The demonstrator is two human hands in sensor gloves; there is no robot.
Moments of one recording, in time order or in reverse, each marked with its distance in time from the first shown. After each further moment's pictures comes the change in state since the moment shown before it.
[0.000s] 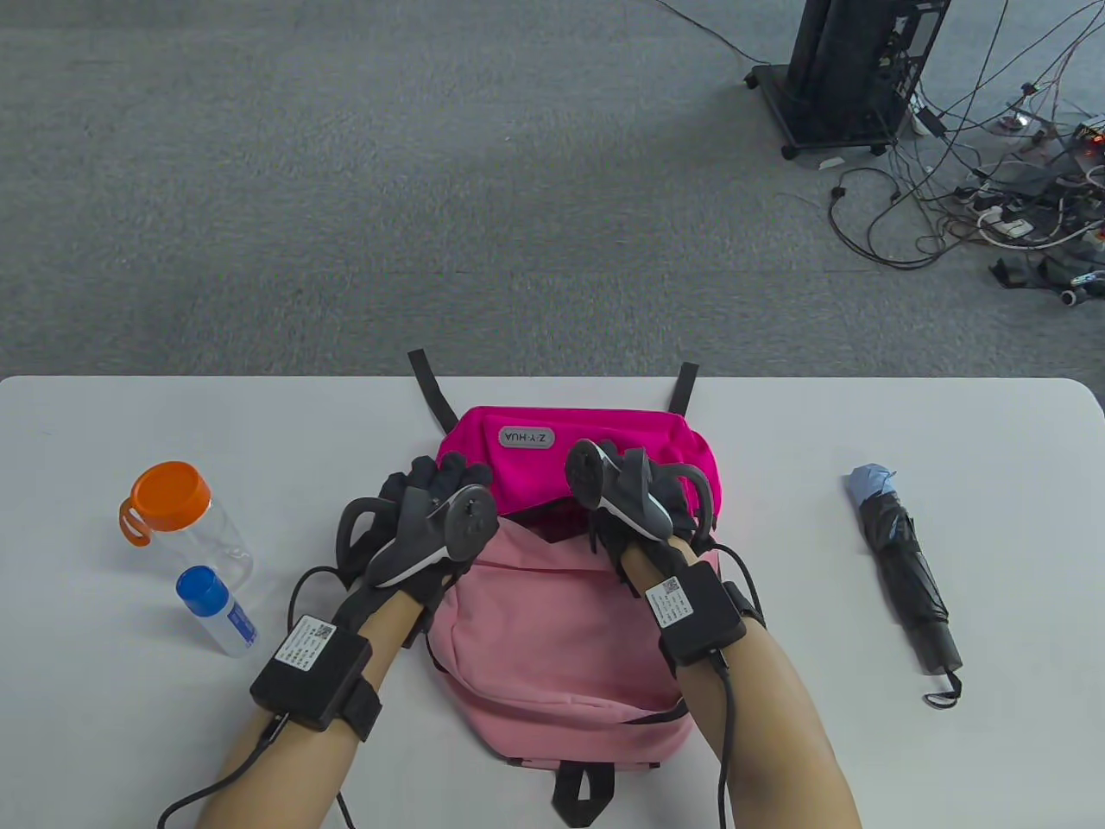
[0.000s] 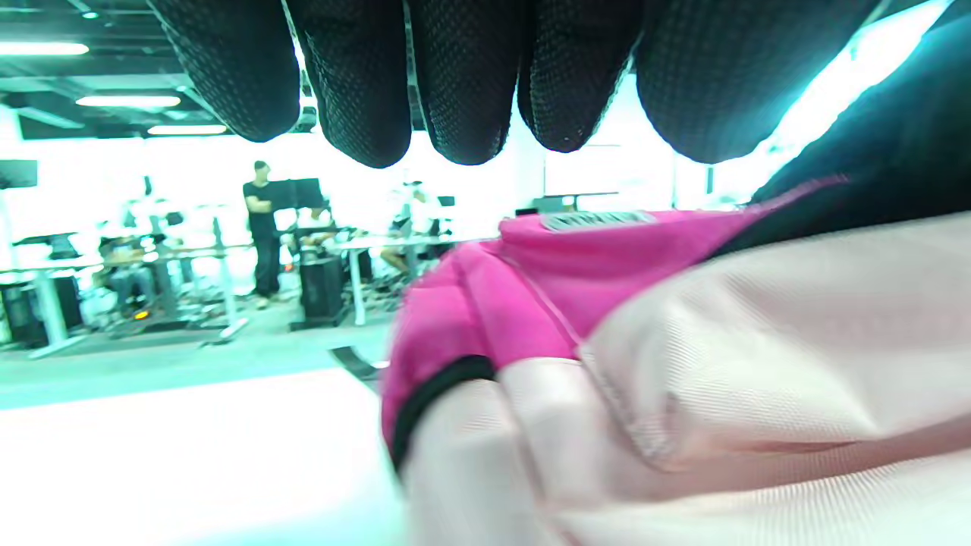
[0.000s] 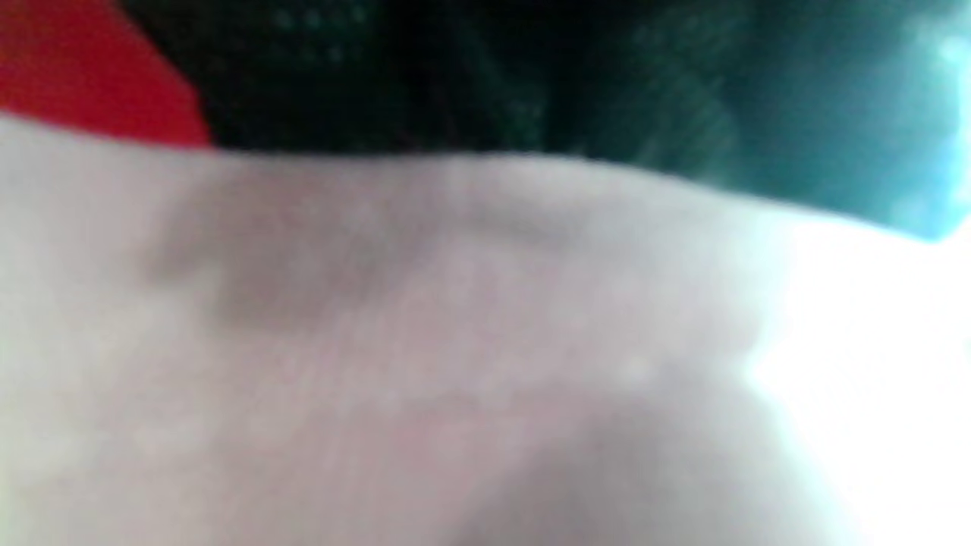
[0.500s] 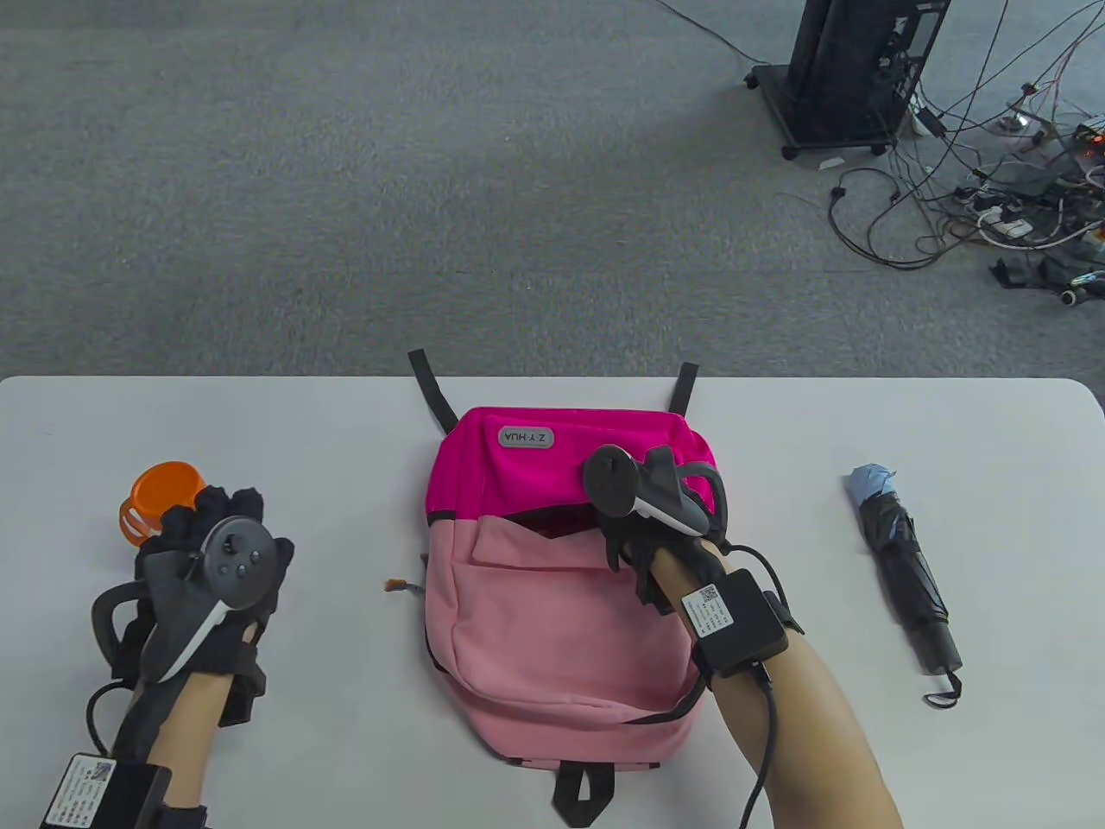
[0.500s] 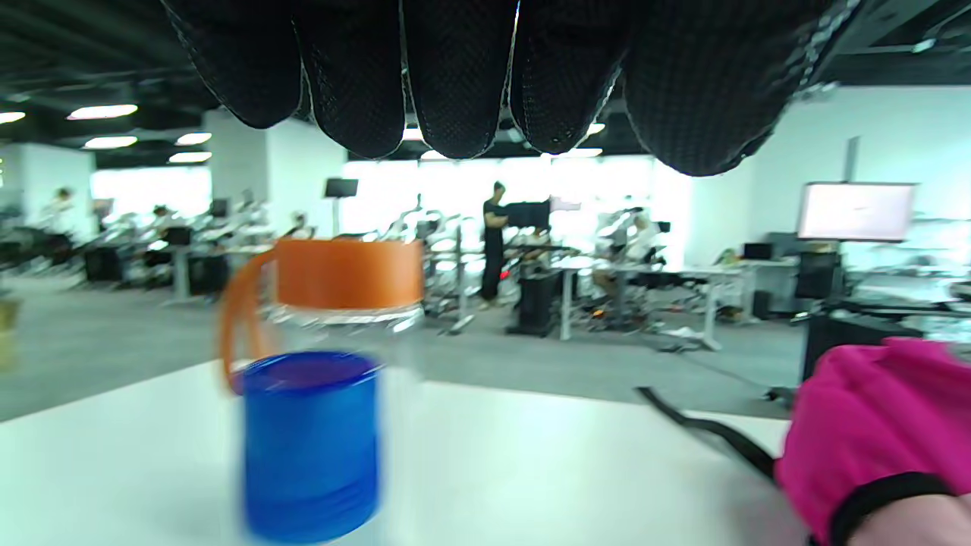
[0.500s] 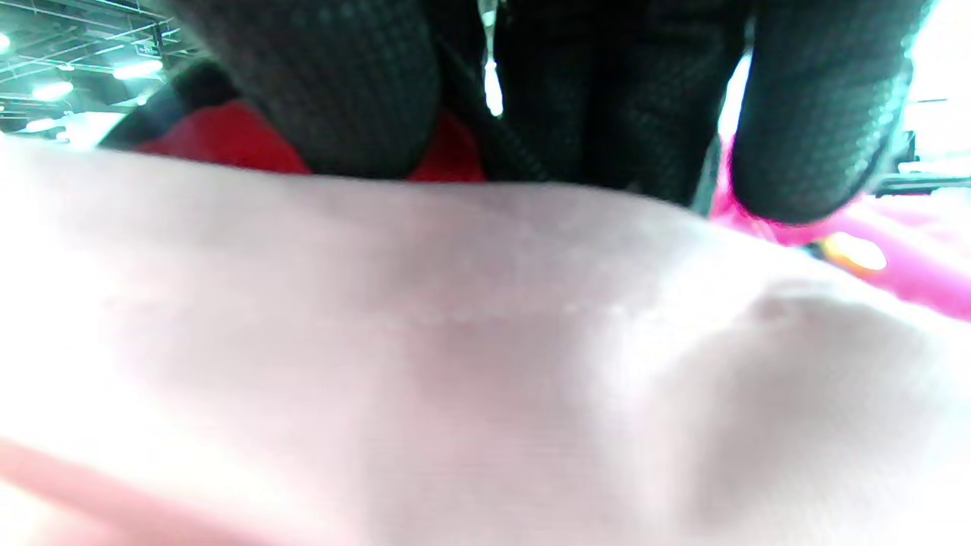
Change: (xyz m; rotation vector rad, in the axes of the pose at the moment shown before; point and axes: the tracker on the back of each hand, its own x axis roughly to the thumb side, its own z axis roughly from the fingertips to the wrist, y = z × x) left_hand -0.141 0.047 0.108 0.031 0.488 0.033; right_hand -0.011 -0.010 0.007 0.228 -0.163 -0.152
